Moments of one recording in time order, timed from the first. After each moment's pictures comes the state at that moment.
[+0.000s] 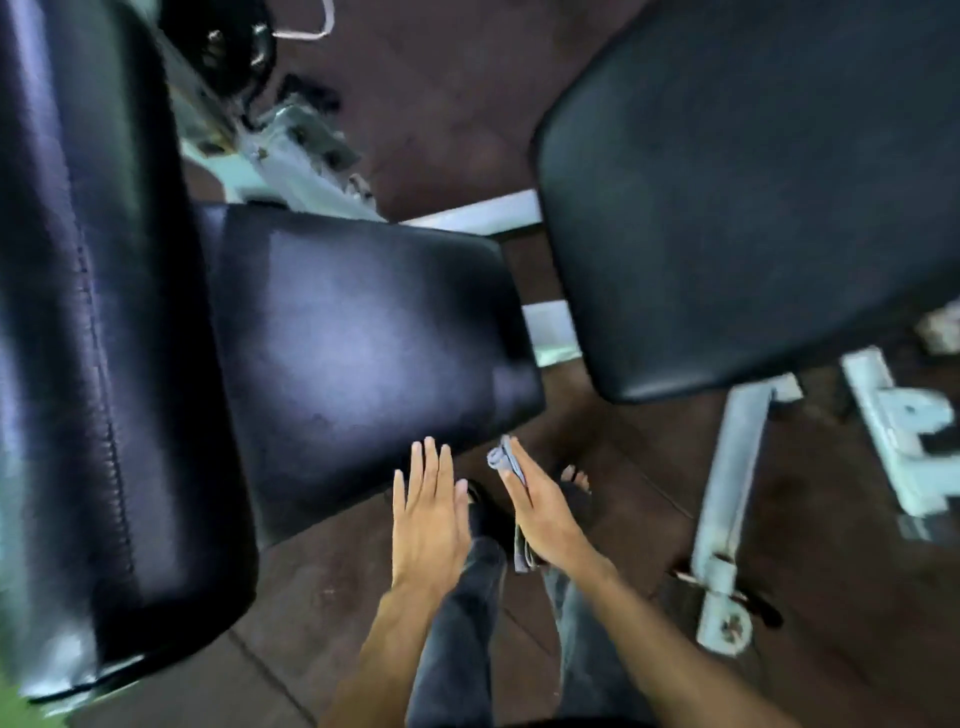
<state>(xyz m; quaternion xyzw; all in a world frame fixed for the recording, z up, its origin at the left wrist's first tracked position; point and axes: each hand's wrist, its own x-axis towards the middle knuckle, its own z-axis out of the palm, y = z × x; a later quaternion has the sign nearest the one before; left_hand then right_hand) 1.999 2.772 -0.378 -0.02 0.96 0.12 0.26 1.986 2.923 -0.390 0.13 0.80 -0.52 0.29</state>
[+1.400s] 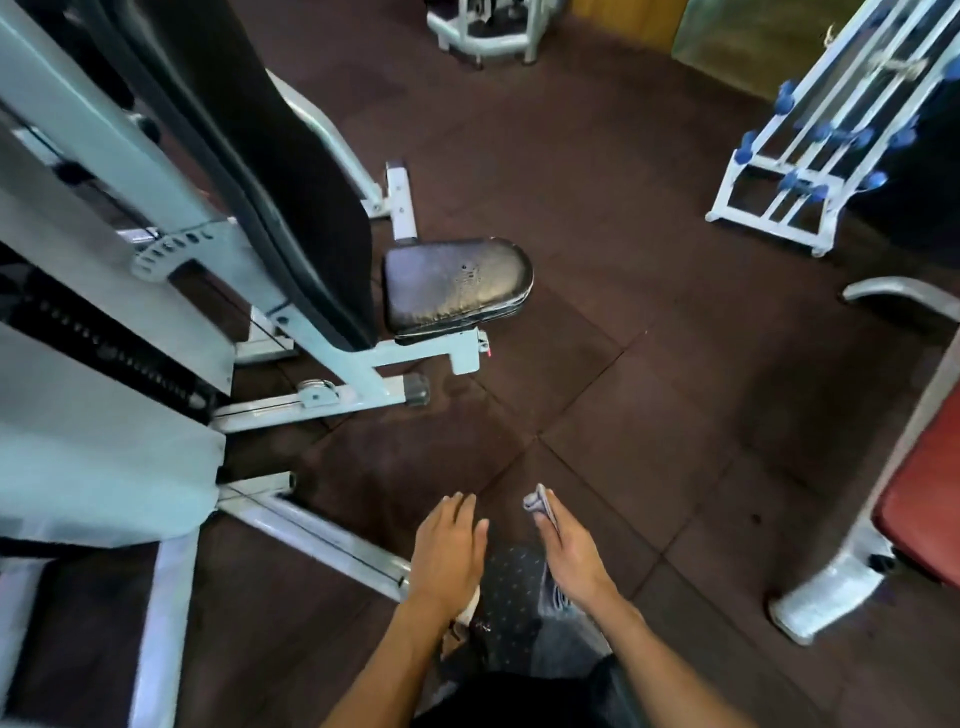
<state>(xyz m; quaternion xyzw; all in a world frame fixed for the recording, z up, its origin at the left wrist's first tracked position) 2.379 3.435 -0.242 0.68 0.68 0.01 0.28 2.557 3.438 -0.244 0.65 0.51 -0.52 -0.21</state>
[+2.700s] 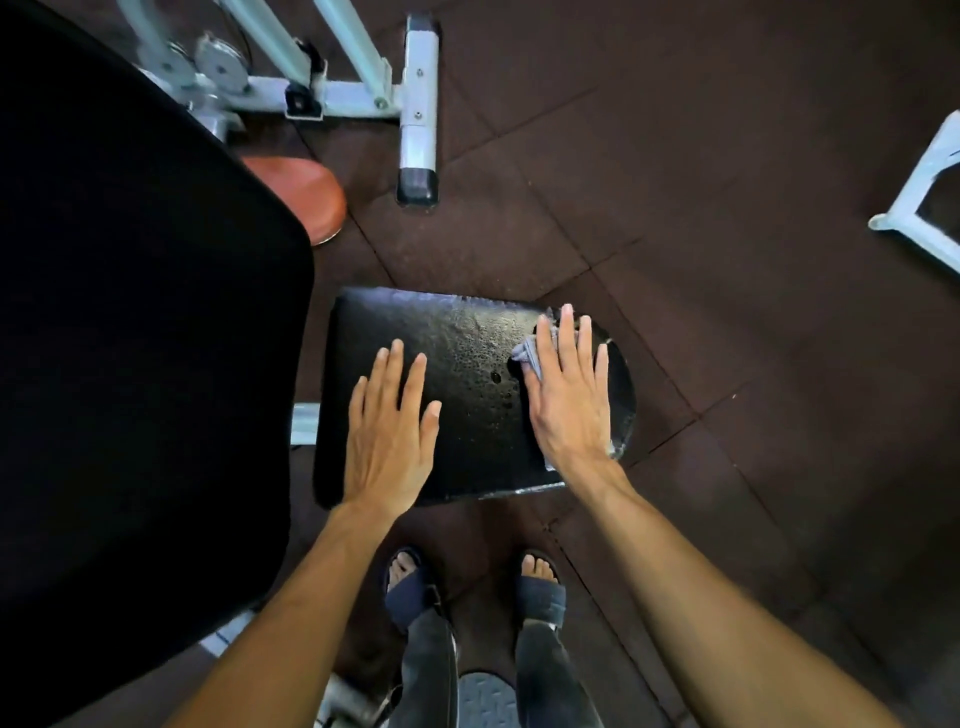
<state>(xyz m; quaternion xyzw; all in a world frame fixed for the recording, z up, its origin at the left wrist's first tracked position) 2.297 3.958 -0.437 0.64 0.75 0.08 0.15 2.487 4.038 -0.430 0.64 0.76 -0.12 -0.01</state>
